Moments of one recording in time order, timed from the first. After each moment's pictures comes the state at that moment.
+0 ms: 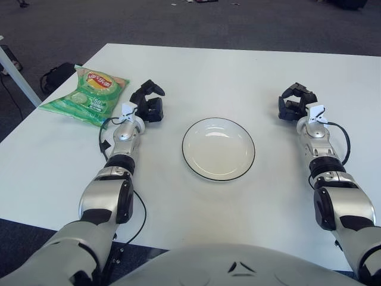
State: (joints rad) left arm -0.65 0.17 0.16 1.13 -0.09 -0.65 -0.25; right arm -0.61 -0.35 -0.09 0.97 0.01 -0.27 -0.06
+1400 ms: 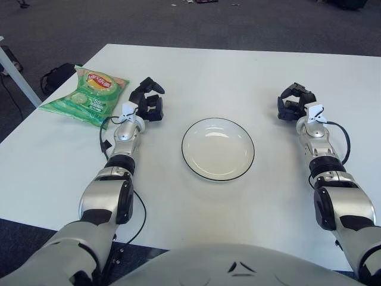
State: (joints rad) left arm -0.65 0.17 0.14 1.13 -0.05 -0.72 -0.18; right arm -0.62 -0.35 -0.08 0.97 -0.01 -0.26 -0.06
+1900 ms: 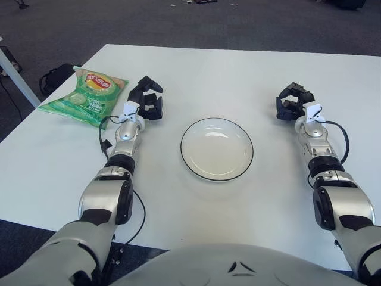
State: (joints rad) left arm -0.65 0.18 0.13 1.13 0.02 -0.73 0.00; right arm -0.61 -0.35 -0.08 0.97 -0.02 -0.26 -0.06
